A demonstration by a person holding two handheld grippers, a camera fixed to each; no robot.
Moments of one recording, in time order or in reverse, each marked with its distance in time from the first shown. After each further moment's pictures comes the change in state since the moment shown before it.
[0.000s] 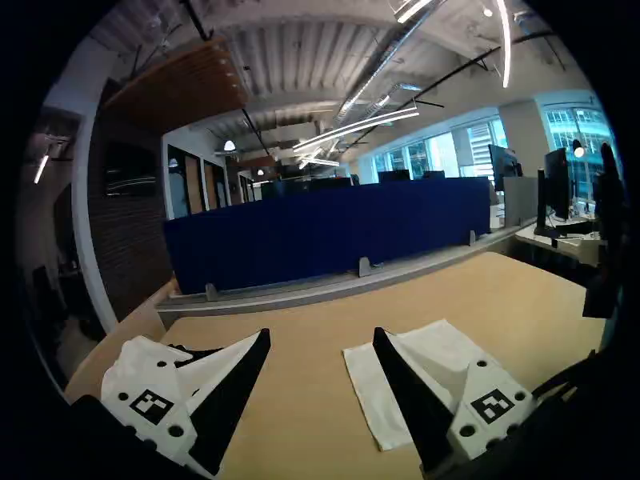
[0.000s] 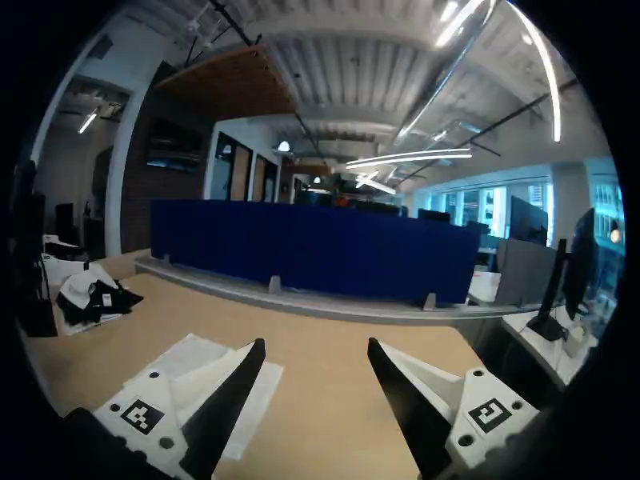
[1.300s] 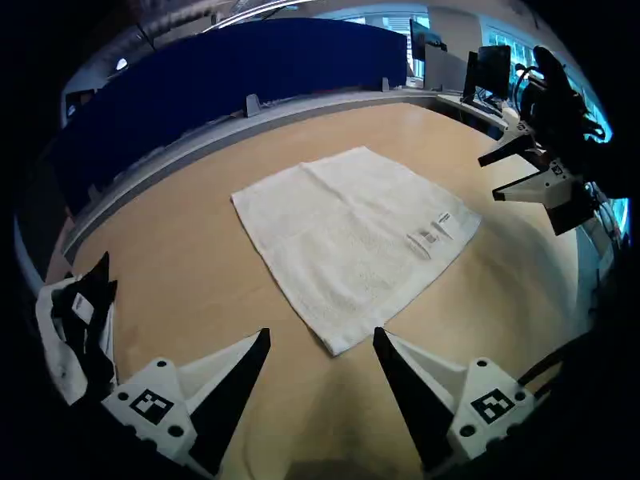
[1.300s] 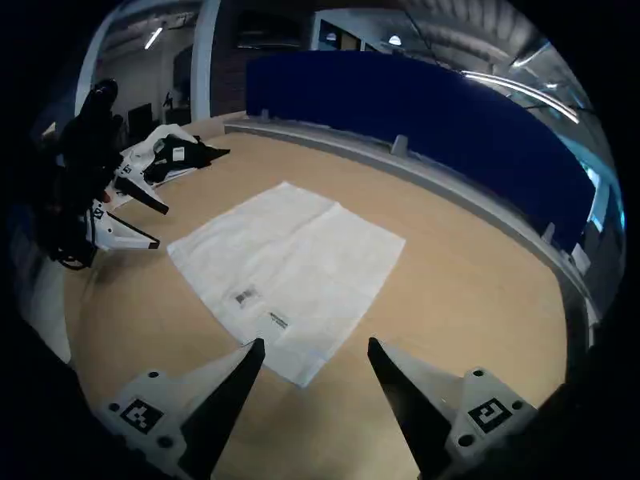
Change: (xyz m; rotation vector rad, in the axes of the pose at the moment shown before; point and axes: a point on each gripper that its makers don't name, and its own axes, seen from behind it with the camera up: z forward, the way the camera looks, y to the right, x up) left arm -0.232 0.092 0.036 -0.439 -0.552 0.149; right arm -0.201 -0.113 0.031 0.419 -0.518 -0.179
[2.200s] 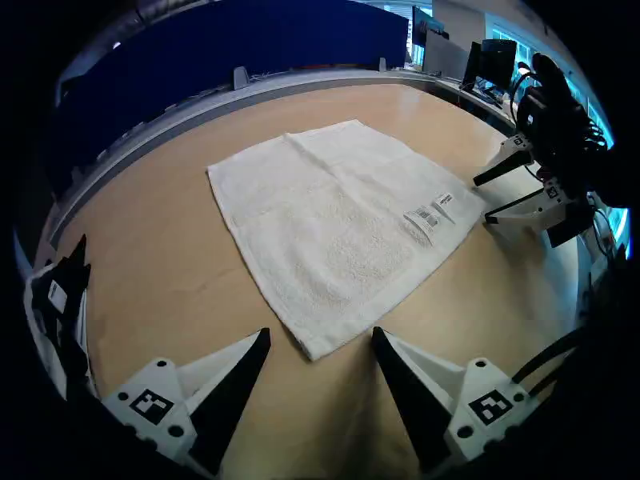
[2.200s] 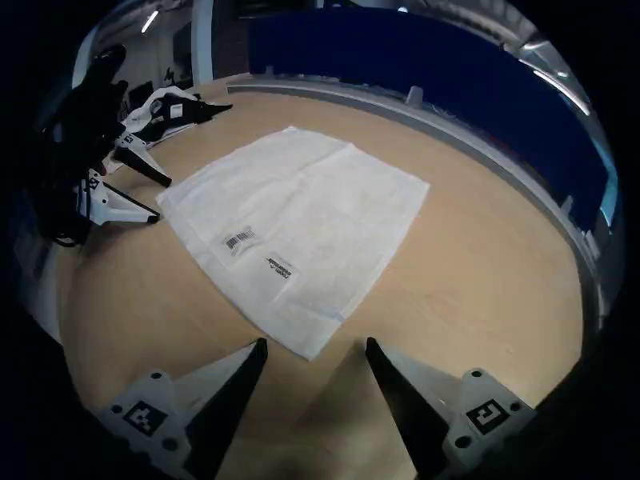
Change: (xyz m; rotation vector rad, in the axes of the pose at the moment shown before) left arm -0.018 0.019 0.026 -0.049 -0.076 -0.029; right arm -0.058 -0.010 0.026 0.041 -0.138 0.015
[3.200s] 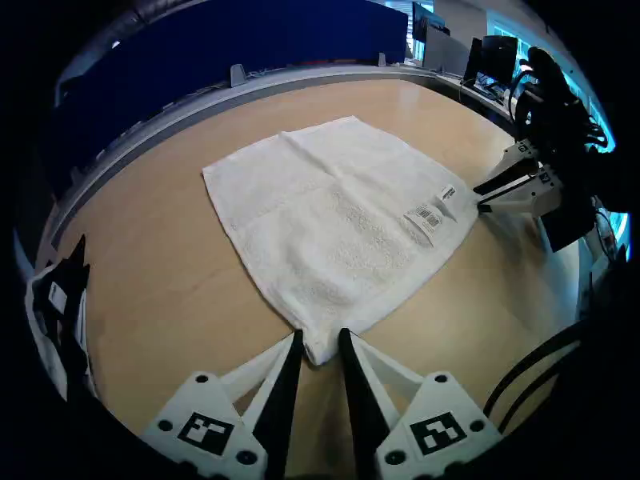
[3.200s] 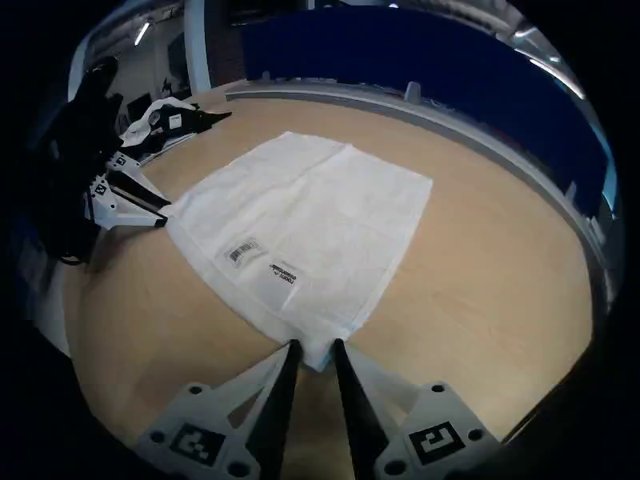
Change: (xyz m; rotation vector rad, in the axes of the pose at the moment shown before) left arm 0.001 0.010 0.000 0.010 -0.024 0.001; right arm 0.004 -0.012 0.006 0.048 0.009 0.057
